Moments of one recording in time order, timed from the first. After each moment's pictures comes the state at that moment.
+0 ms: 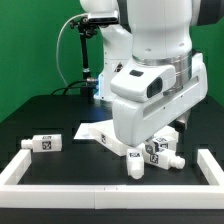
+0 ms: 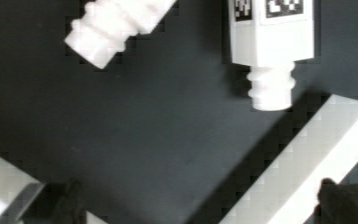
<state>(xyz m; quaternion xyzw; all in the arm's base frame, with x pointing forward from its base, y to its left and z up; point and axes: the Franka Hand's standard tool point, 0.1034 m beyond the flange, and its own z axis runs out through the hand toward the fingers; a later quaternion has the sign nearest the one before) 0.603 0.060 0.080 -0.92 -0.37 0.07 0.09</state>
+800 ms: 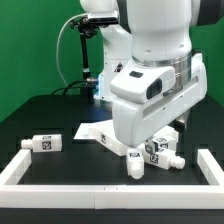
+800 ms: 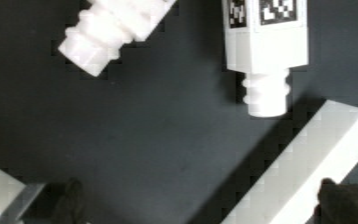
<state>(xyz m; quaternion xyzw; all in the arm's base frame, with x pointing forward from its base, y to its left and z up) 0.600 0.059 0.079 -0.92 -0.36 0.08 0.10</state>
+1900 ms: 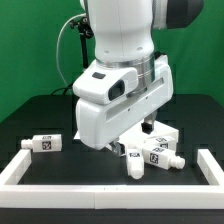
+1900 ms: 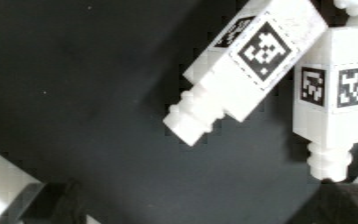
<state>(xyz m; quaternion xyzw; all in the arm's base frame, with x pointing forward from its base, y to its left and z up) 0.601 0.000 0.078 -0.92 -0.37 0.08 0.09</state>
